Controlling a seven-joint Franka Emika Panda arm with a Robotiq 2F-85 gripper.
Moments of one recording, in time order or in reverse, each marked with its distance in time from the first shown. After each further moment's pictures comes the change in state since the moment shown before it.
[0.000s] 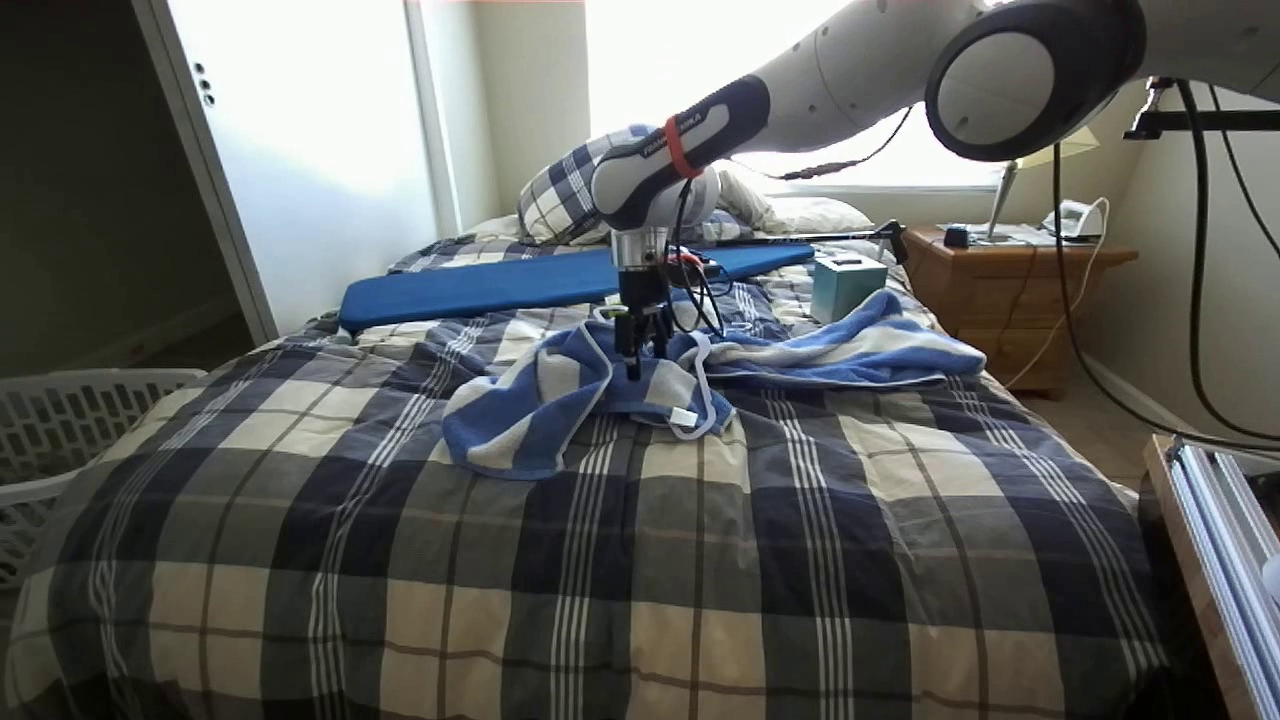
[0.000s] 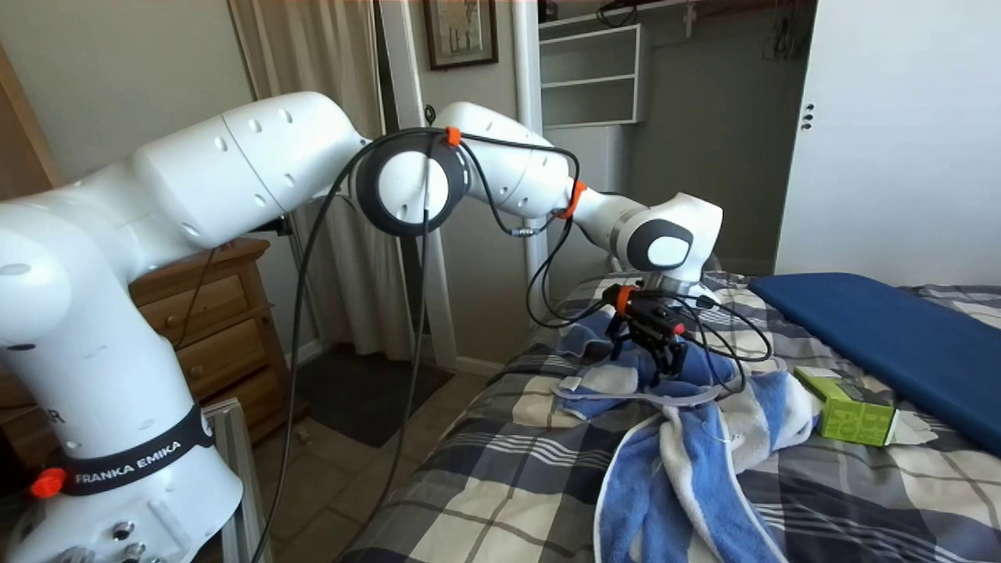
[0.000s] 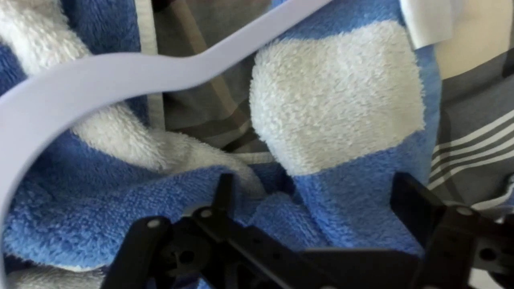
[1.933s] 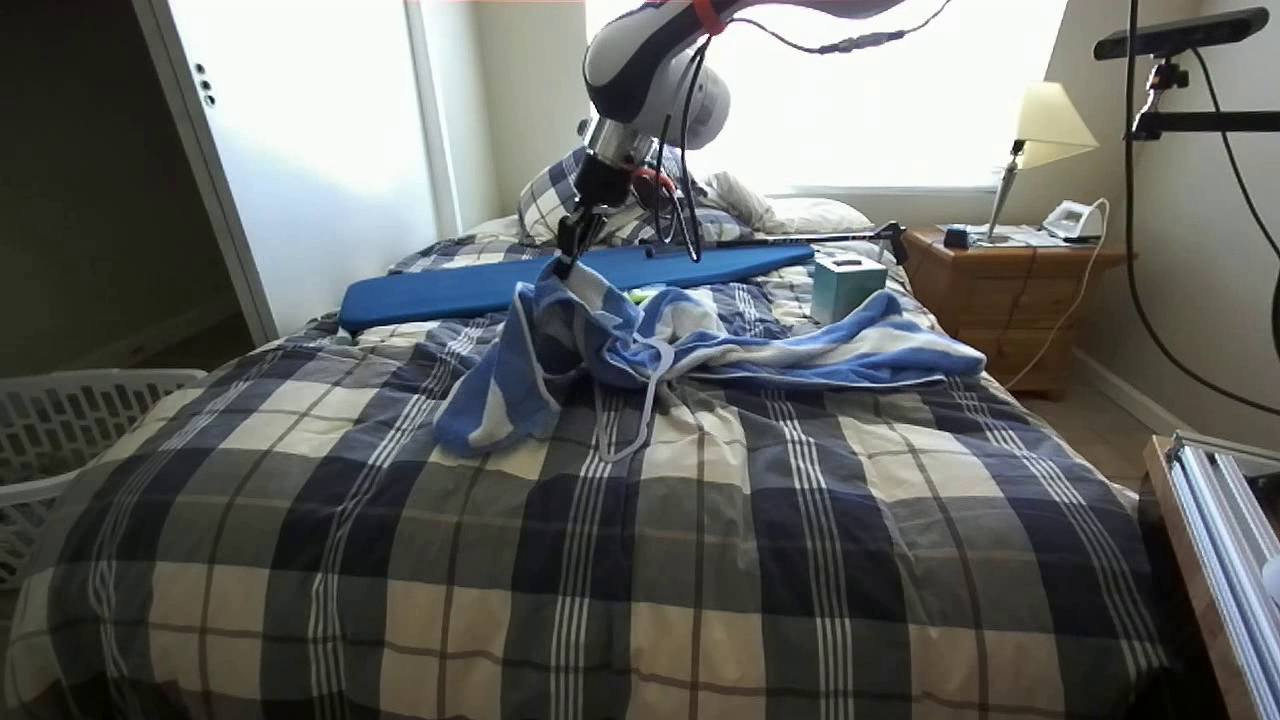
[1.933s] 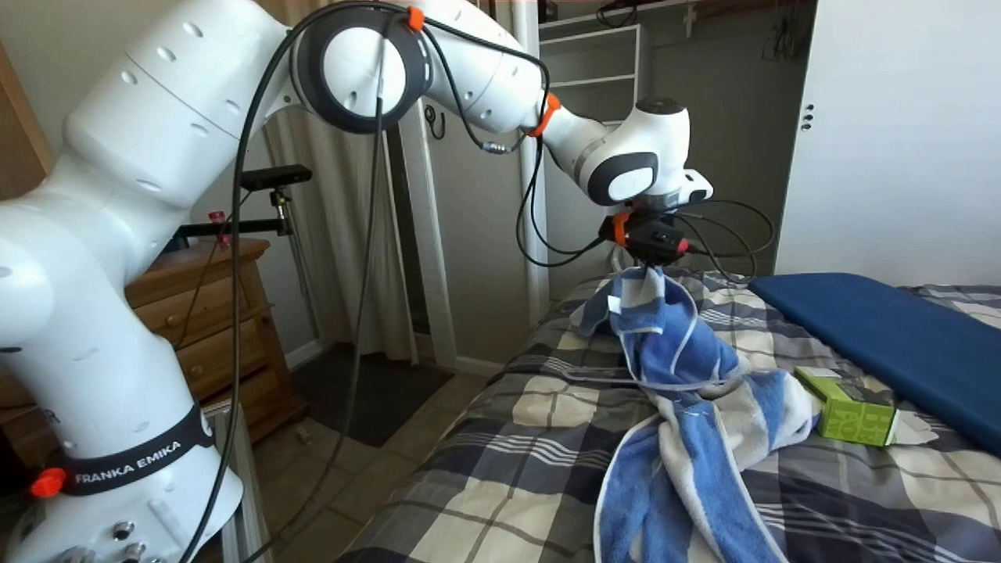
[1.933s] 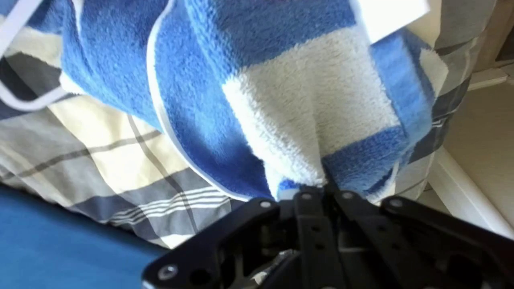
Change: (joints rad) arm -0.083 -0.390 0.248 -0.434 0.075 0.599 -0.267
